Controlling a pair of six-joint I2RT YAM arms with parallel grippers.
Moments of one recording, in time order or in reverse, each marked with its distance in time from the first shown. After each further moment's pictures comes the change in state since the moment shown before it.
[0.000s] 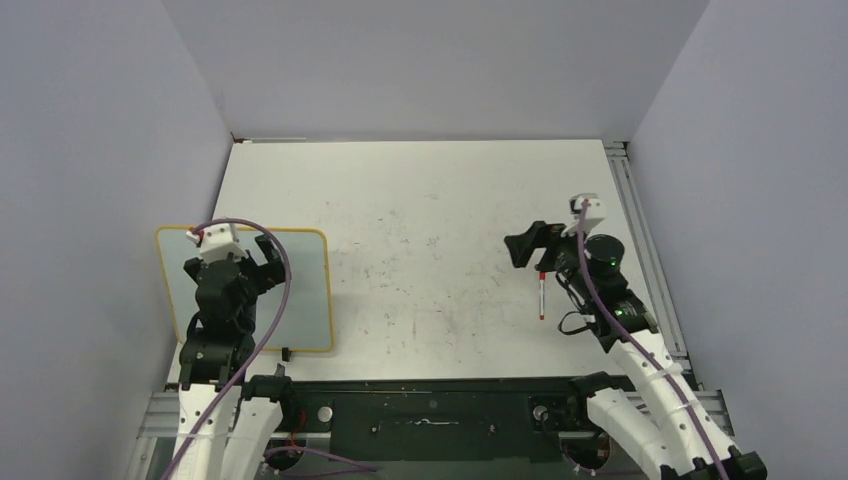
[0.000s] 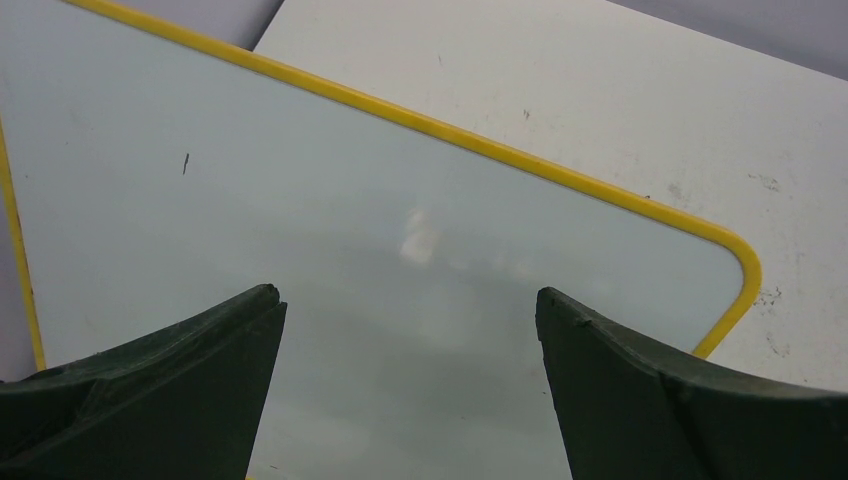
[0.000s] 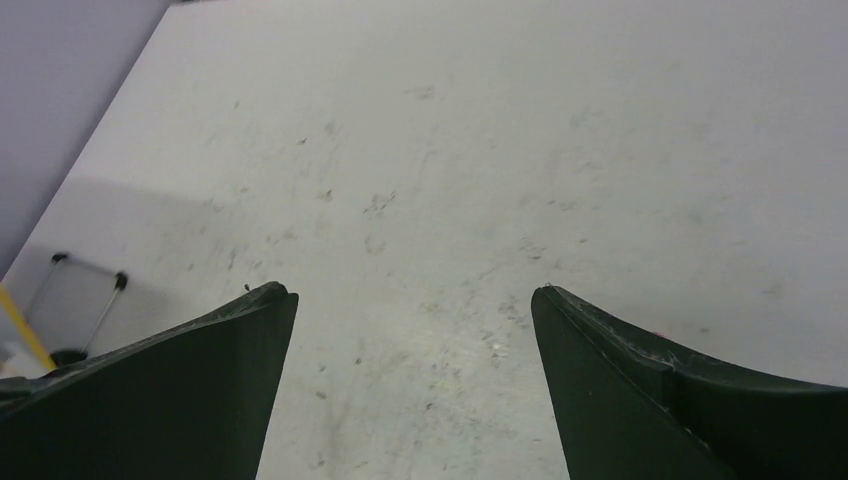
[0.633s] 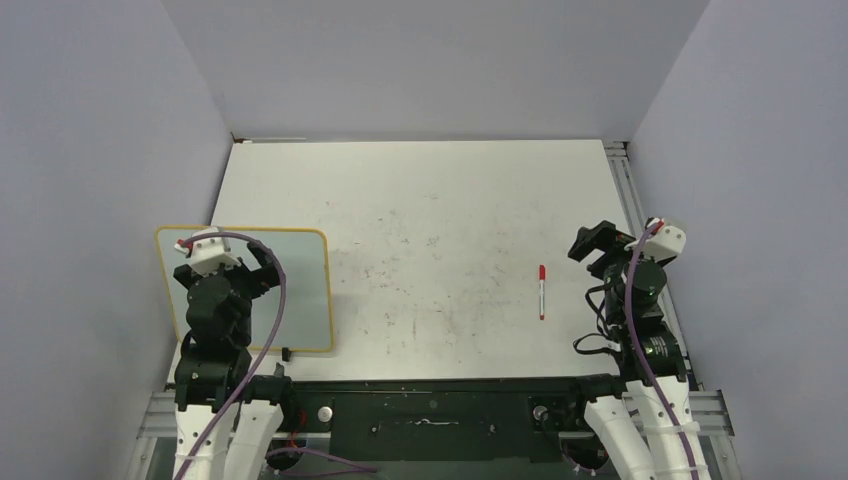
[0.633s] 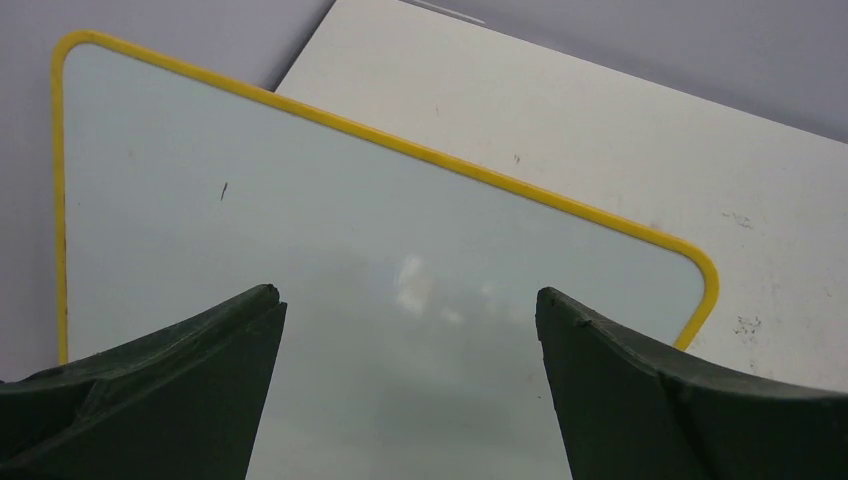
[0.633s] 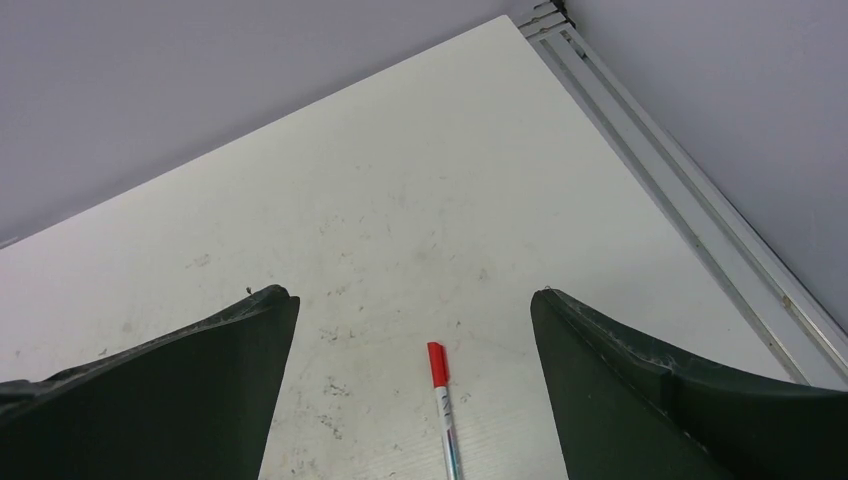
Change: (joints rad) left arm 0.000 -0.112 -0.003 0.019 -0.015 0.027; right arm -0.088 -0.200 0.035 -0.200 0.465 0.042
